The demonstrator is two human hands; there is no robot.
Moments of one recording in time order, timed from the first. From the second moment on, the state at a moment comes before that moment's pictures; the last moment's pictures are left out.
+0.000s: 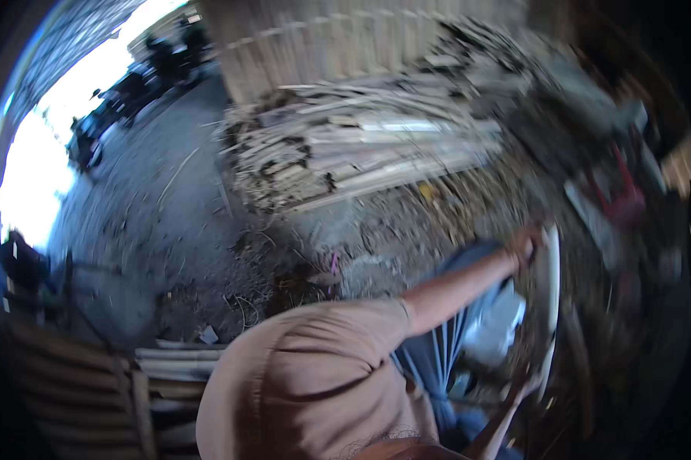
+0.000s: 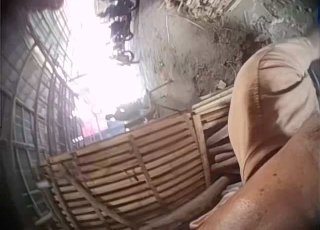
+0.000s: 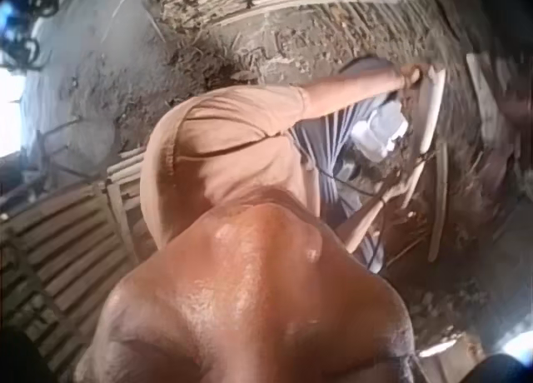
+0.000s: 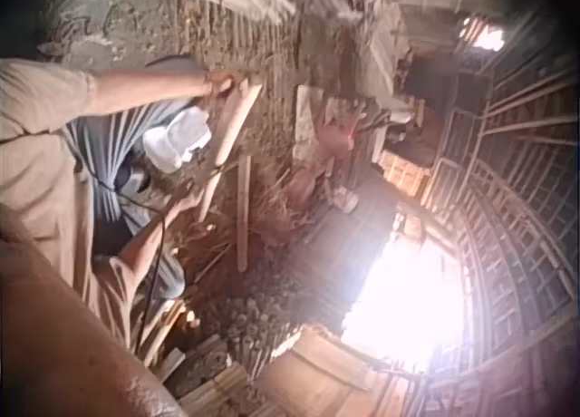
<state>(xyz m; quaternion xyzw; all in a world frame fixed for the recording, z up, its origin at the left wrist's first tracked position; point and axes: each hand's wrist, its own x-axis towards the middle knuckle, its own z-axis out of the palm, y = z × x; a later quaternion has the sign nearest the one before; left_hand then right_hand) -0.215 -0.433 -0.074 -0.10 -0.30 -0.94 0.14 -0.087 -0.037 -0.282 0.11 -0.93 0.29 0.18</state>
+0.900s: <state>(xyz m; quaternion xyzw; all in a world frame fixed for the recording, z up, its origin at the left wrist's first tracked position) -0.234 -0.466 -0.083 -0.08 -0.27 -0.95 0.09 -0.047 -0.115 -0.216 -0.13 -0.91 0.36 0.17</state>
